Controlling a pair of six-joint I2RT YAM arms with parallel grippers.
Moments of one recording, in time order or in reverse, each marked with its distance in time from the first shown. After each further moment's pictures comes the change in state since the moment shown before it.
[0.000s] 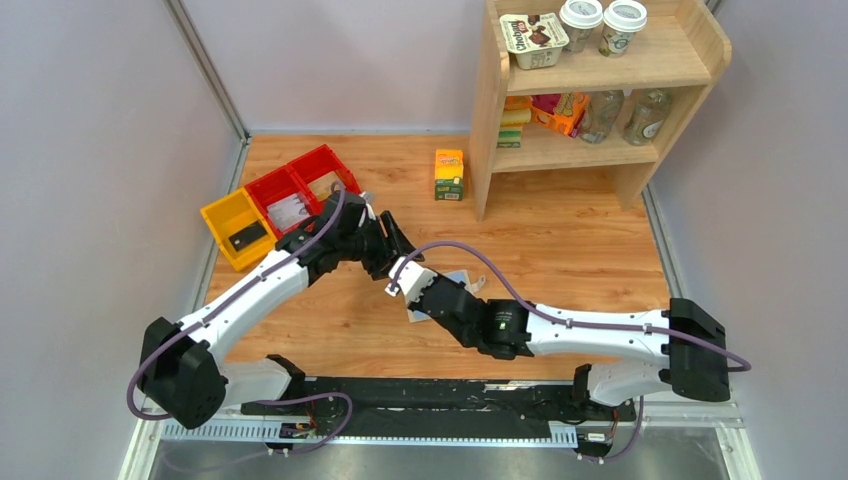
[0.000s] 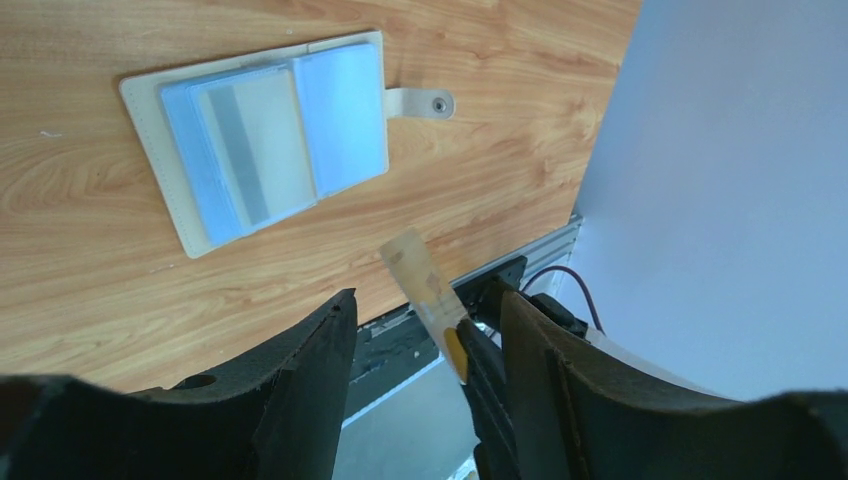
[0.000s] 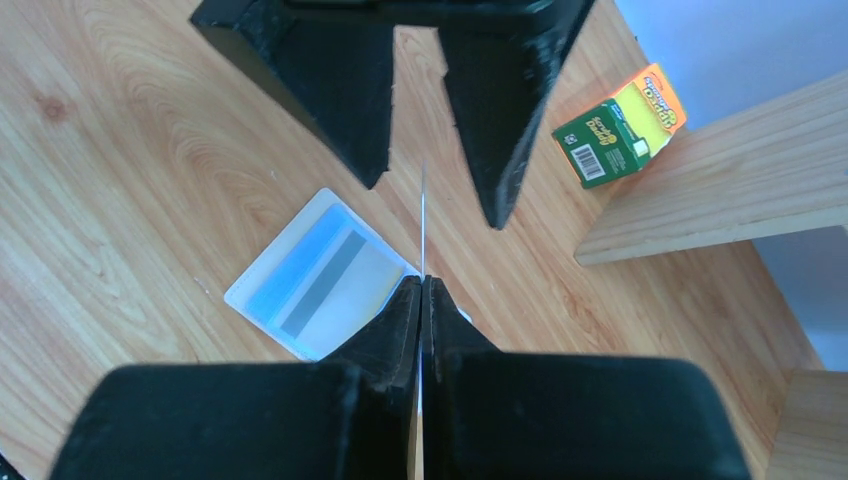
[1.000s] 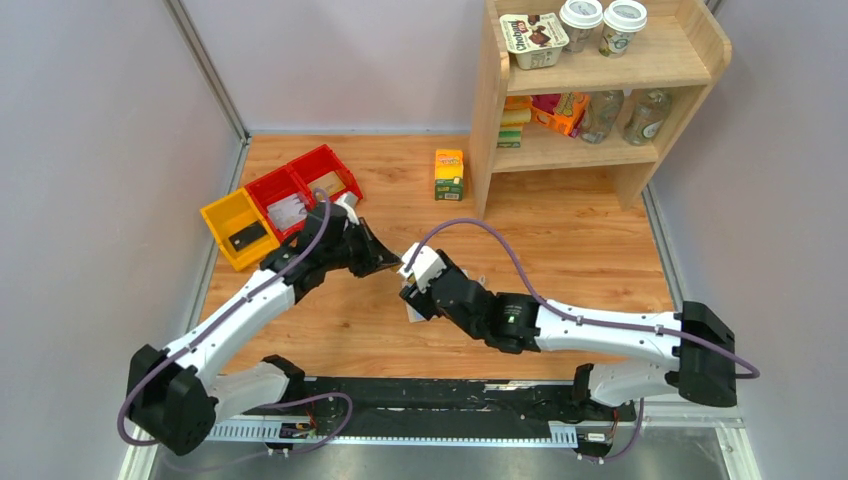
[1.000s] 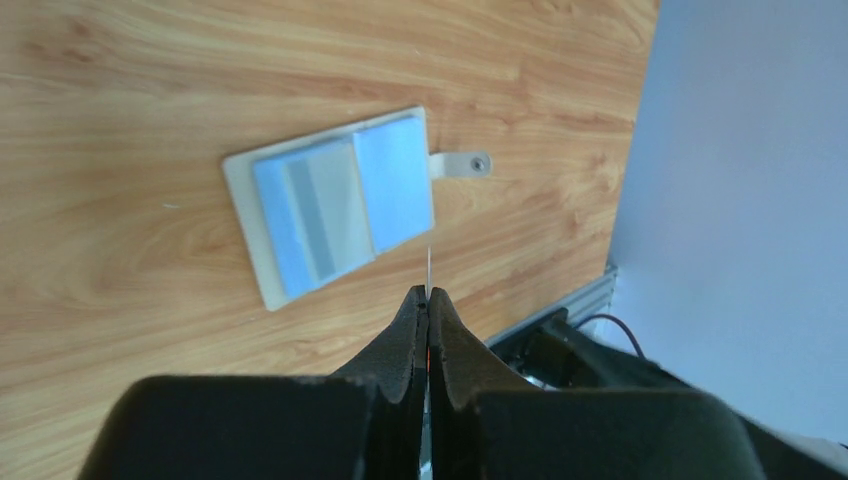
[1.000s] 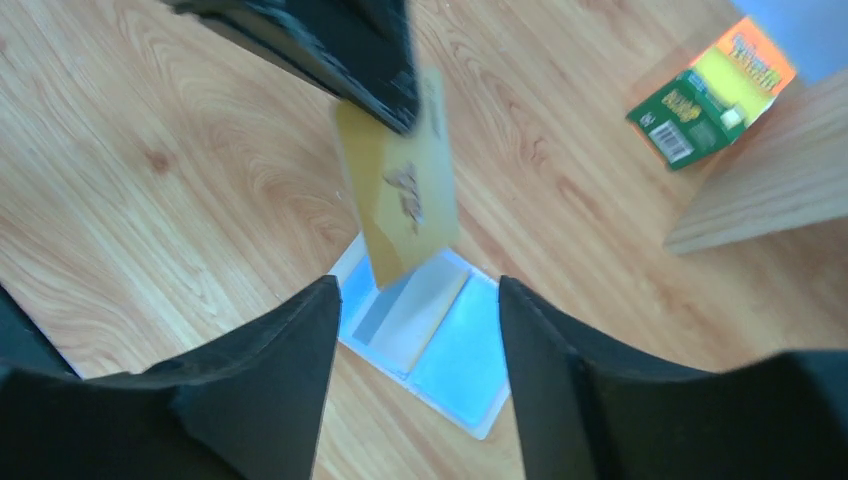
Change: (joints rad) left arm 0.040 -0.099 -0.130 0.108 -0.082 0.083; right arm -0.030 -0.024 0.005 -0.003 -0.093 0.151
